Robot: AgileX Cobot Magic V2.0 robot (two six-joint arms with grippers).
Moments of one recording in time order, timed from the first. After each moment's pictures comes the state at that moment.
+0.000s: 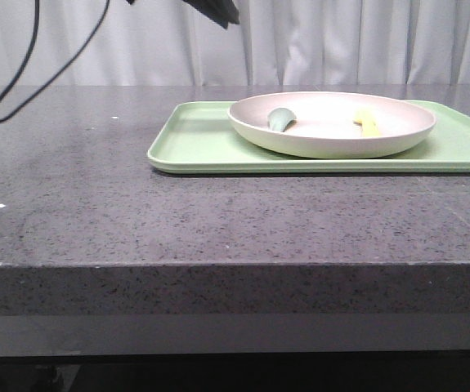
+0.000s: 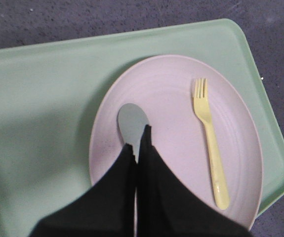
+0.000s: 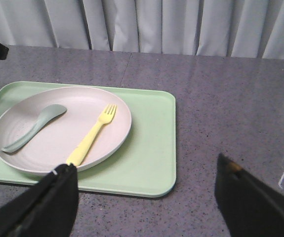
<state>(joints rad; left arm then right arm) -0.39 2.26 -2.53 -0.43 1.26 -0.11 0.05 0.46 -0.58 0.07 0.40 -0.02</state>
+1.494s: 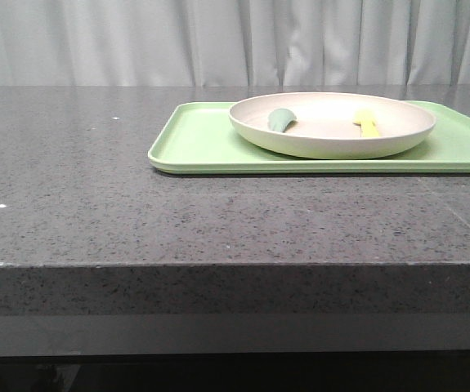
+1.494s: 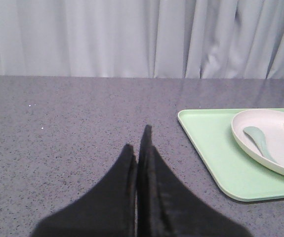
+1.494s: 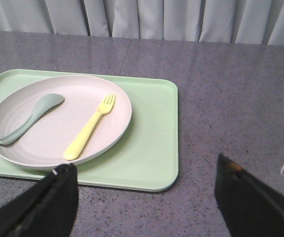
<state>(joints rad) -0.23 0.40 -0.48 0.00 0.25 -0.08 0.05 0.56 -0.60 0.07 0.41 -0.02</state>
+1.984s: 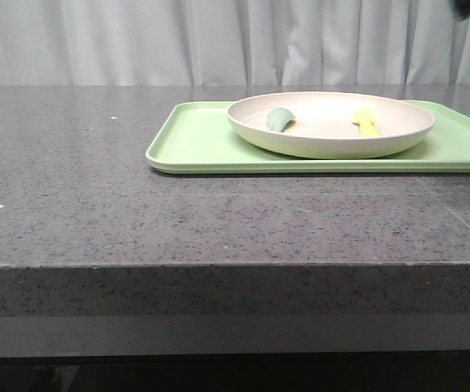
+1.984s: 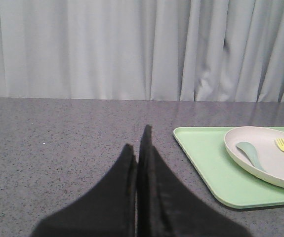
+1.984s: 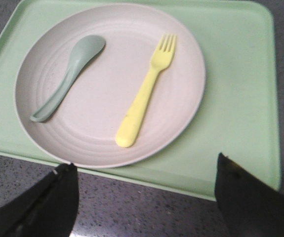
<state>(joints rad) -0.23 0.24 -0.41 0.00 0.24 -0.08 0.18 1.19 -1.04 0.18 0.63 0.00</state>
